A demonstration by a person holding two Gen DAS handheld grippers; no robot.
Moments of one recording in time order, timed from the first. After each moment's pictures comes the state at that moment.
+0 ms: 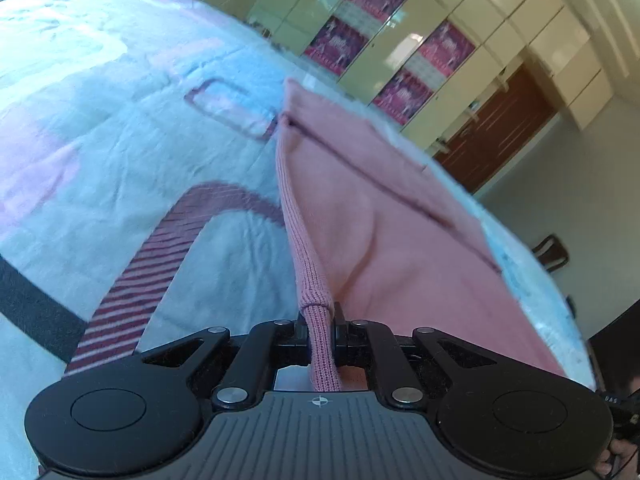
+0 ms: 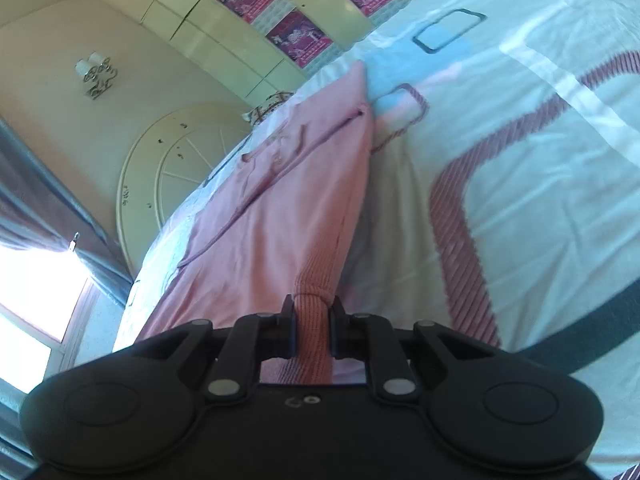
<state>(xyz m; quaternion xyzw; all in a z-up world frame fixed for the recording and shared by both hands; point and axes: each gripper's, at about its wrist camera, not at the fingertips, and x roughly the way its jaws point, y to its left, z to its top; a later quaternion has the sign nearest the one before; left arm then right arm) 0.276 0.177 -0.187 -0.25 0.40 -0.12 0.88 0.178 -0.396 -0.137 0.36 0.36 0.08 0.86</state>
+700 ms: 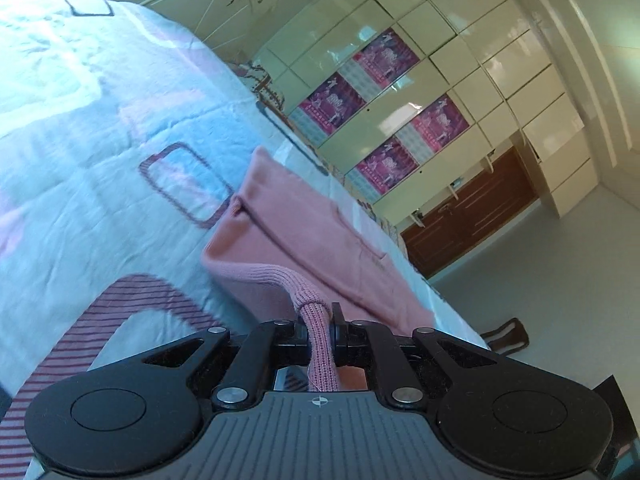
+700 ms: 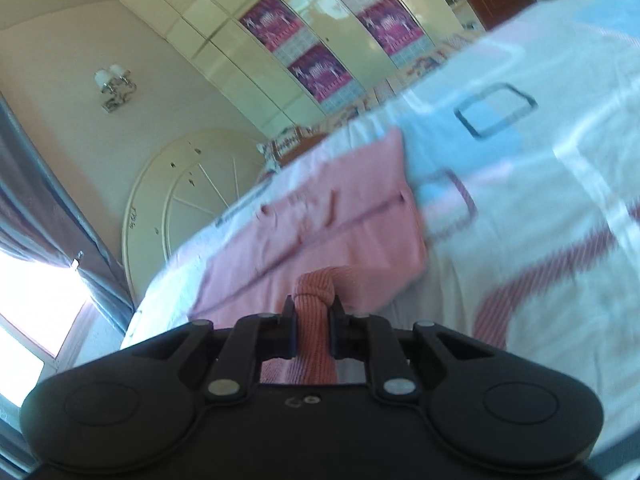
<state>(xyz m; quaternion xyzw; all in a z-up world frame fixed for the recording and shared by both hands) 0.321 0.174 -0.125 -0.36 0.29 -0.12 0.88 0.243 -0.399 -0.062 0.32 0.29 0.09 0.90</state>
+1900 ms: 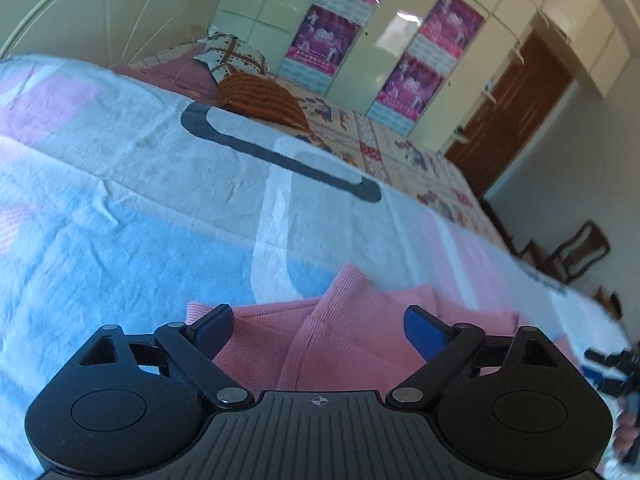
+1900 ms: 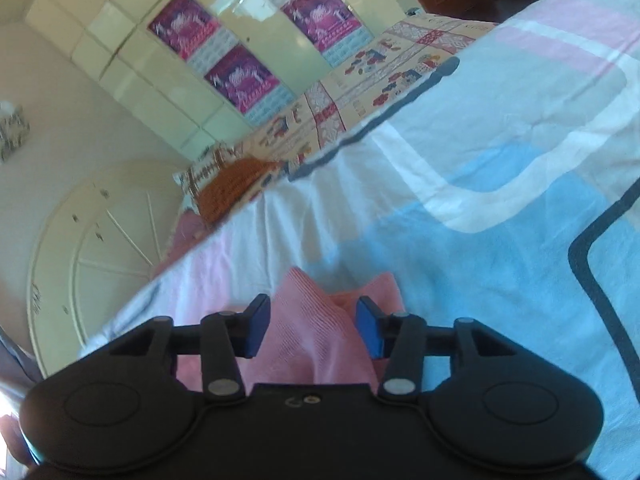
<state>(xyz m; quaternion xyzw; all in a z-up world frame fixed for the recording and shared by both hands) 0.732 0.106 -0.165 -0.15 0.39 -0.14 0.90 0.593 -0.453 -0.136 0.33 0.34 -0.02 0.88</state>
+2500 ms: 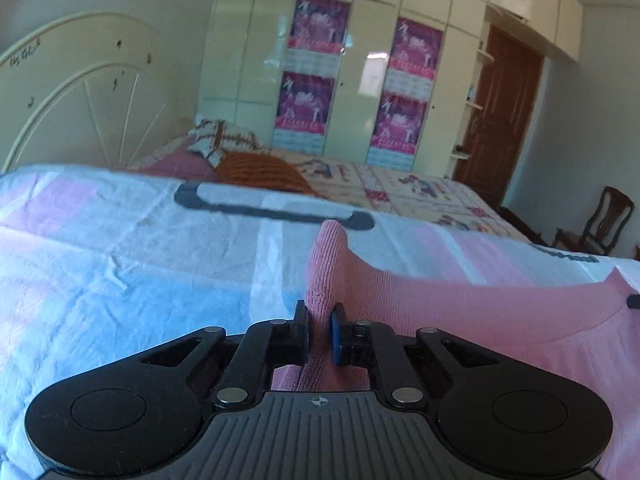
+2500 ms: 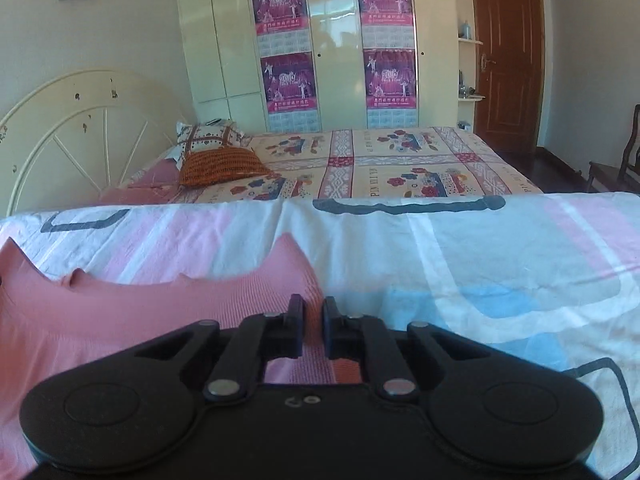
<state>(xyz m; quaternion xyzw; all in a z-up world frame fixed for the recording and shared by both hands) 0.688 0.087 -0.157 -0.06 0.29 -0.10 0.95 0.586 -0.381 -0.104 0.04 0.31 -0.03 0.95</state>
